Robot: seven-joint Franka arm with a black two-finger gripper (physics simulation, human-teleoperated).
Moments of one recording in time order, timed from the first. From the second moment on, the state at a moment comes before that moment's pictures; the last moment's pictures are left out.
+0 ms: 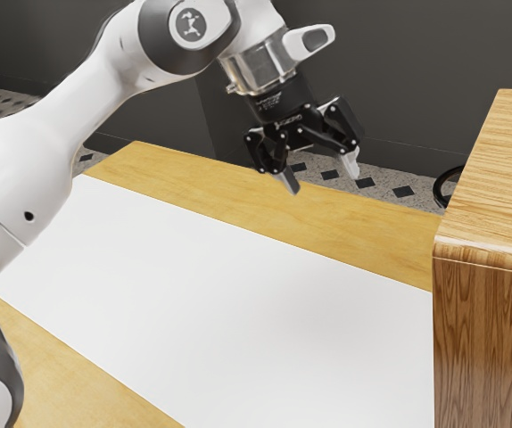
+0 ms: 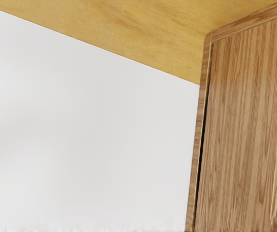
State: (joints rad) arm 0.08 0.51 -0.28 -0.80 -0.19 1.41 -0.48
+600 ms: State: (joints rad) arm 0.04 0.54 -0.36 -0.69 -0.19 1.42 -0.57
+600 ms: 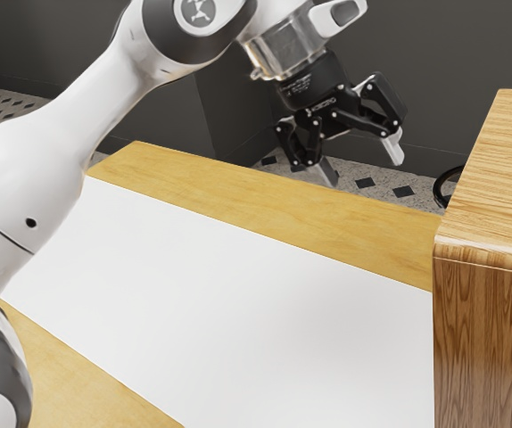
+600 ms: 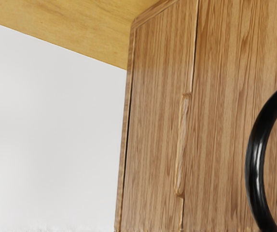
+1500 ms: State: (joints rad) arm 0.03 0.53 -0.42 -0.77 -0.17 1.45 -0.60
